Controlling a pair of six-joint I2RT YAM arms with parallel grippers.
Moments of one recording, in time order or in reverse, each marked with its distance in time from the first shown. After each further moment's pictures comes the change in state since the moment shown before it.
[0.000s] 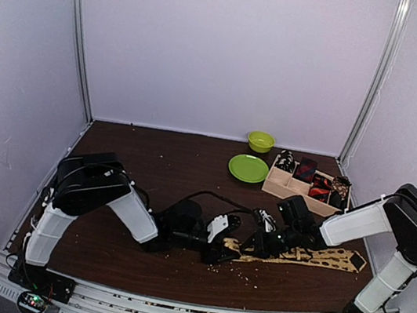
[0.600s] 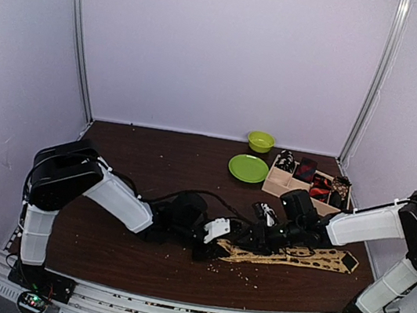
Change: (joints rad) left arm -0.006 -0.181 0.003 -0.452 -0.103 0.267; right arm 0.020 -0.100 0.014 -0.035 -0.040 0.087
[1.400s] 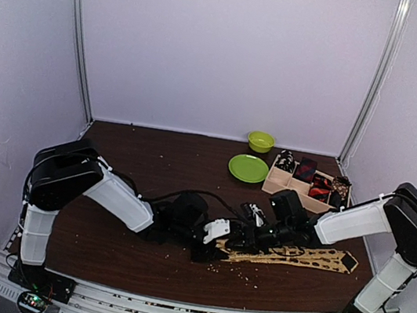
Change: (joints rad) left arm 0.000 0.000 0.011 -0.043 -0.008 0.008; right arm 0.059 0.104 0.055 0.079 -0.023 0.029
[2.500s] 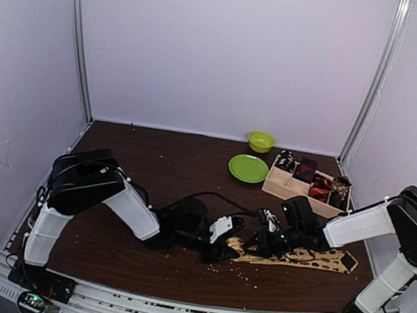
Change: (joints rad) left arm -0.003 0.143 0.020 0.327 0.077 -0.212; right arm -0.092 -0.034 -0.098 -0.024 0.059 -0.075
